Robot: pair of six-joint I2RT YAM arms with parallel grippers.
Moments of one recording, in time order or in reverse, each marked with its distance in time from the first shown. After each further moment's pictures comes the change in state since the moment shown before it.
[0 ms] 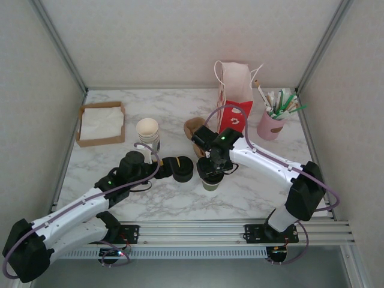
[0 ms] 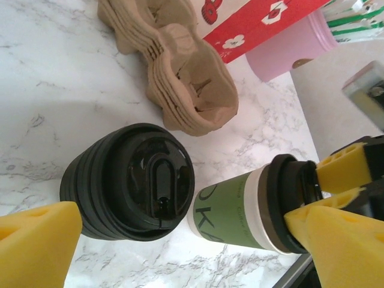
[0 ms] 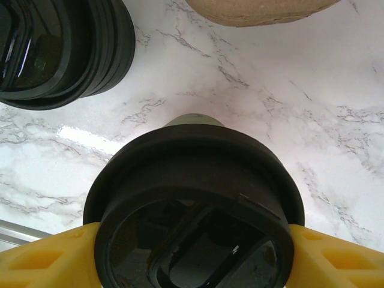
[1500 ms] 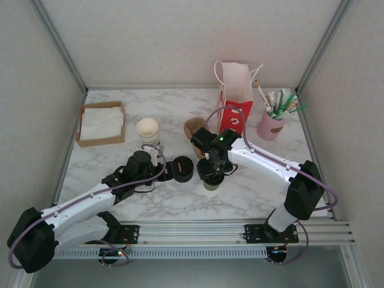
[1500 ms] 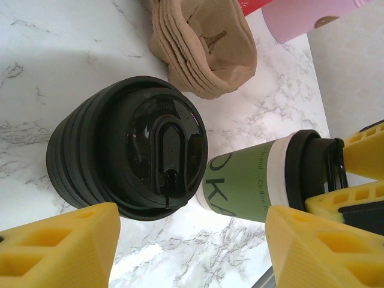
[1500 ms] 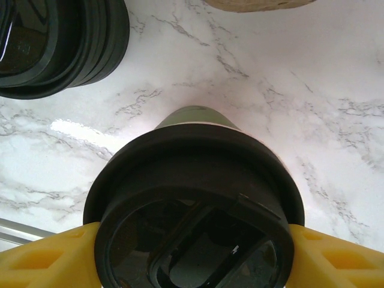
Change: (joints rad) left arm -0.013 0.101 0.000 0.008 0.071 -0.023; right arm 0.008 0.013 -0.005 -0.014 0.011 -0.004
